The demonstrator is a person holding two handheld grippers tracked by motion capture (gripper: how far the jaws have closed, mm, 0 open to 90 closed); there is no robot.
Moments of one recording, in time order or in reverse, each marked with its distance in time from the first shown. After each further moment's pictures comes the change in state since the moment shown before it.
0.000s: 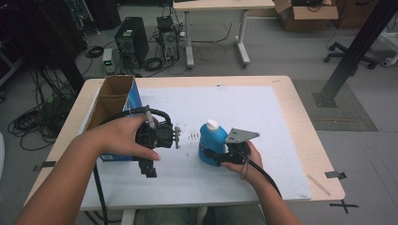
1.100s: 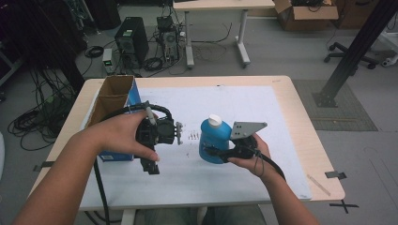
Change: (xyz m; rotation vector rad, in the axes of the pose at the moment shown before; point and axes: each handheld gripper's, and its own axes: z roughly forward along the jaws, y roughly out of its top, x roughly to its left) left arm -0.003 0.004 -0.016 -0.025 0.038 -0.022; right arm 0.005 0.045 -0.033 0.009 0.171 -0.116
